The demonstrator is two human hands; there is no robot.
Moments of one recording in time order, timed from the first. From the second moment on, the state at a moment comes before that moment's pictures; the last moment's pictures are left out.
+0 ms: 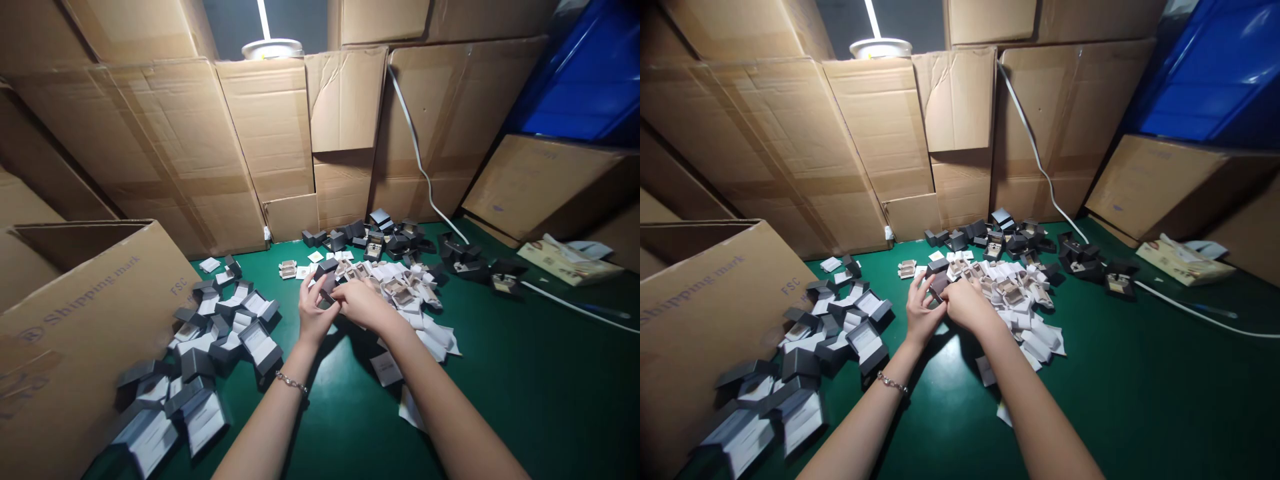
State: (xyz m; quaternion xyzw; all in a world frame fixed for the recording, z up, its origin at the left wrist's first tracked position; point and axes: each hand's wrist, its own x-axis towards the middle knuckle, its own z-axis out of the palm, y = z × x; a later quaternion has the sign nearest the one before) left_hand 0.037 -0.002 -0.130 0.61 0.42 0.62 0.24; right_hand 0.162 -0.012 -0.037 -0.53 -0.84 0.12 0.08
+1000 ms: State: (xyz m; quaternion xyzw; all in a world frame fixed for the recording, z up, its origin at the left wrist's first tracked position) left_hand 0.050 0.002 -0.122 0.37 0.41 0.54 0.63; right_hand 0.155 0.005 -0.080 -0.61 -0.63 0.33 0.36
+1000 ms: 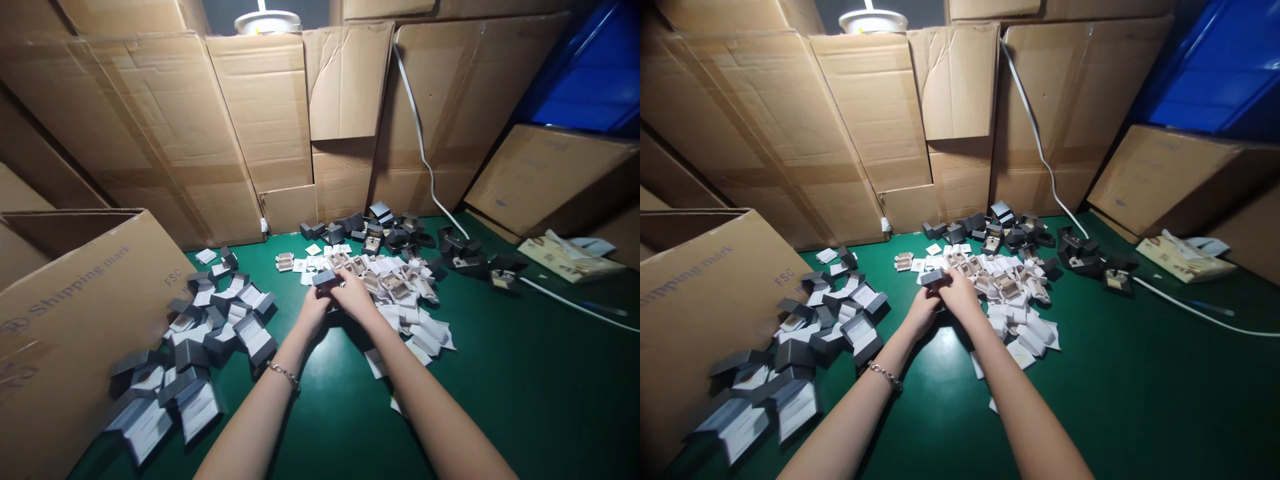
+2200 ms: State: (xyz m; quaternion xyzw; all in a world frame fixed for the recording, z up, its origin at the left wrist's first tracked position) left_hand 0.051 -0.003 -0.111 0.25 0.42 0.54 0.68; right_hand 0.256 0.021 -0.049 -0.79 -0.59 0.05 0.15
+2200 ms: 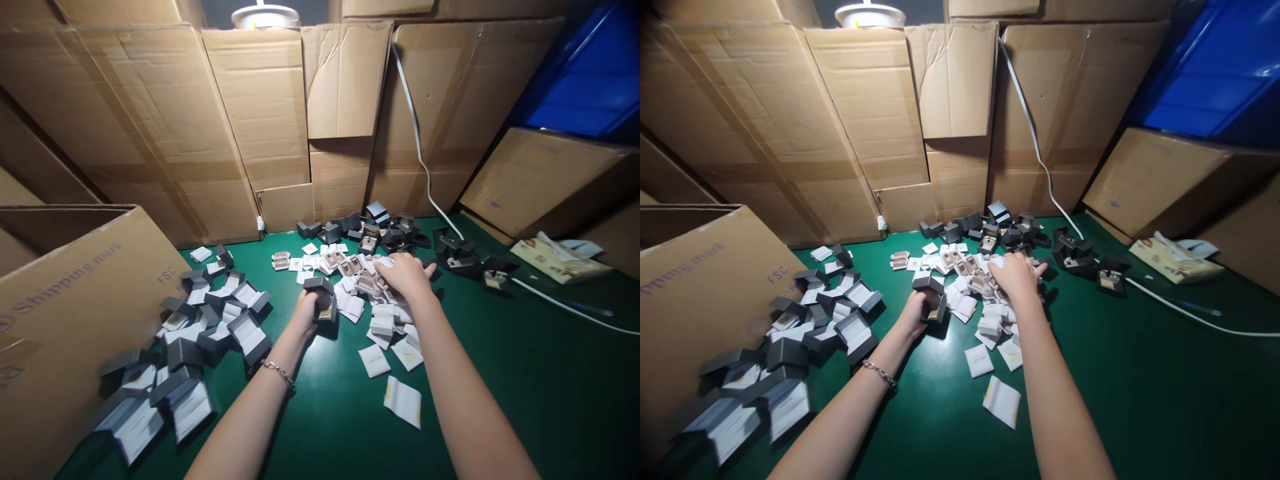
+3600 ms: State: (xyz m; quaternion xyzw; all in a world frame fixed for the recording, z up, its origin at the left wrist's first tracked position) left_hand 0.032 -0.022 -0.018 0.36 0.27 0.62 0.64; right_hand 0.187 -0.038 0.013 -0.46 -0.73 0.34 0.38
